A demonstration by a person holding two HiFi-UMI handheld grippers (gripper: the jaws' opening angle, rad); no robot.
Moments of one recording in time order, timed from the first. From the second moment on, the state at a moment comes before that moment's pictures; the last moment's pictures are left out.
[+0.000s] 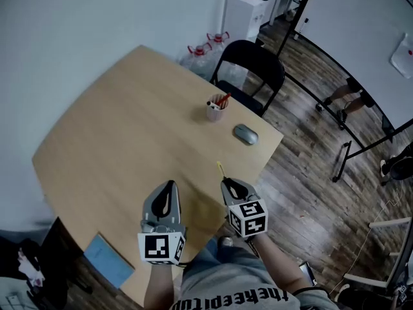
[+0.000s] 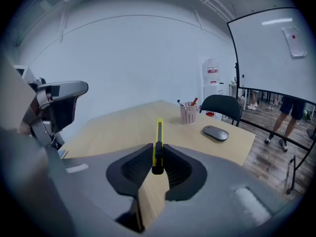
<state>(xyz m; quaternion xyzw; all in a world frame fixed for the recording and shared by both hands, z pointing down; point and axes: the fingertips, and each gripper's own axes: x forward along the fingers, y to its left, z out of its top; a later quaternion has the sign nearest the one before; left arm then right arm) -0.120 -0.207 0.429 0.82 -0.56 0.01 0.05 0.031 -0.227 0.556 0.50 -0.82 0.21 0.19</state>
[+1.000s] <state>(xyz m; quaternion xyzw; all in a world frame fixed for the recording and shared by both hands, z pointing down) -0.088 -0.182 0.409 0.83 -0.56 0.01 0.02 0.055 -0.205 0.472 0.50 -0.85 0.12 0.10</state>
